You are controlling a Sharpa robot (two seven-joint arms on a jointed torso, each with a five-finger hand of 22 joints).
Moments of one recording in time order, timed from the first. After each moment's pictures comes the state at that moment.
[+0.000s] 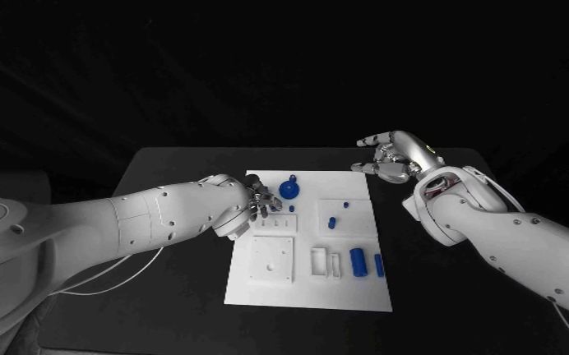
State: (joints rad) left arm 1.24 -0.57 -0.24 1.17 -0.80 -0.32 -0.43; left_hand 1.01 0.04 0.25 -0.23 0.69 1.21 0.05 0.07 0.69 1.48 -0.09 0.64 0.43 1.37 -0.15 1.29 0.63 0.02 1.12 -0.17 0.86 0.94; right arm 0.96 -0.72 0.30 1.40 -1.45 -0.48 -0.07; right_hand 1.32 -0.09 0.06 -0.10 0.20 0.90 0.12 0.06 0.06 1.25 0.01 0.96 1.10 1.44 -0.07 0.97 0.99 0.08 1.46 -0.09 0.87 1.31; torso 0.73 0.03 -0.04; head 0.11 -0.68
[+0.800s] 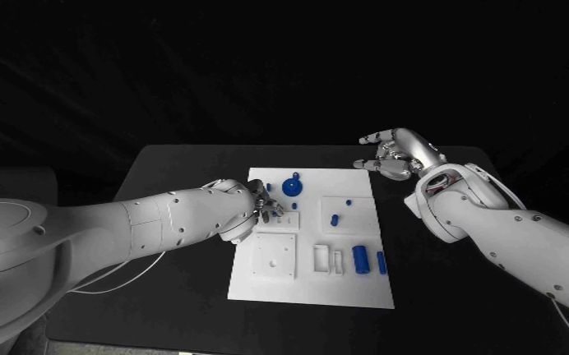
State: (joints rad) left arm 1.19 -0.54 -0.24 1.14 -0.88 -0.31 -0.47; left_hand 1.01 0.03 0.25 -0.23 0.69 1.21 0.05 0.07 0.72 1.48 -0.09 0.64 0.42 1.39 -0.15 1.27 0.63 0.02 1.16 -0.17 0.74 1.10; right arm 0.96 -0.71 0.30 1.38 -1.44 -0.47 -0.07; right_hand 1.31 -0.08 0.07 -0.11 0.21 0.90 0.12 0.06 0.06 1.25 0.01 0.96 1.10 1.44 -0.07 0.97 0.99 0.08 1.46 -0.09 0.87 1.31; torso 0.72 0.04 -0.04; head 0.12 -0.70
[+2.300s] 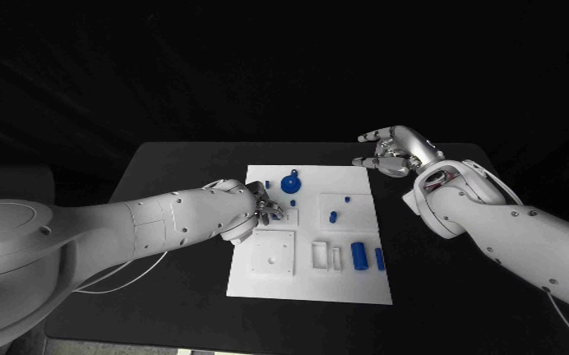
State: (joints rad) left arm 1.18 -0.52 -0.24 1.12 -0.88 -0.27 -0.49; left_hand 1.01 0.03 0.26 -0.24 0.66 1.21 0.05 0.07 0.74 1.48 -0.08 0.64 0.42 1.38 -0.15 1.27 0.63 0.02 1.19 -0.17 0.67 1.18; right arm 0.96 -0.70 0.30 1.37 -1.44 -0.46 -0.07; right_hand 1.31 -0.08 0.07 -0.11 0.21 0.90 0.12 0.06 0.06 1.25 0.01 0.96 1.10 1.44 -0.07 0.97 0.99 0.08 1.46 -0.09 0.87 1.31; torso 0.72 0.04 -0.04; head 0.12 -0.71
